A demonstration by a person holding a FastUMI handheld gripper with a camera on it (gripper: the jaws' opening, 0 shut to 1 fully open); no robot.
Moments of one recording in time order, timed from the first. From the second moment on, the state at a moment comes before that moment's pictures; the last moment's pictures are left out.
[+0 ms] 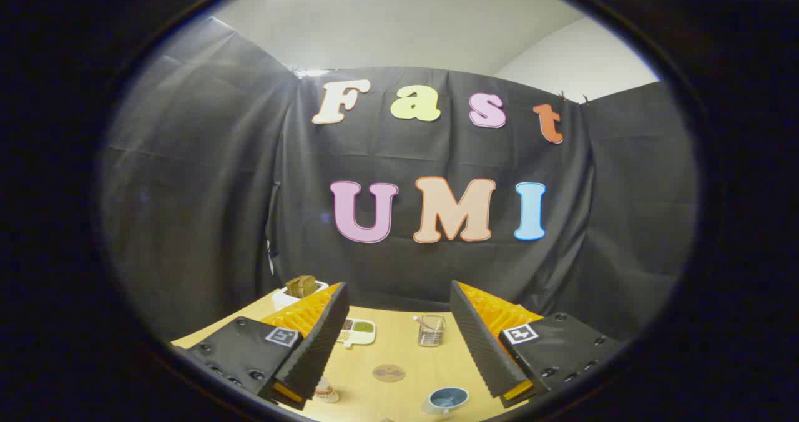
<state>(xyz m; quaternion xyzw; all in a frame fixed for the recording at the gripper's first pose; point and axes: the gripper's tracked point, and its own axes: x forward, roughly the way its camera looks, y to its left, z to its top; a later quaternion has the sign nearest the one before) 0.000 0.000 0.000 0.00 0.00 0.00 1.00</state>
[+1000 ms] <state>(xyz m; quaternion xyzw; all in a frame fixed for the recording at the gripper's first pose) -0.035 0.037 -0.048 0.03 0.04 0.00 1.00</state>
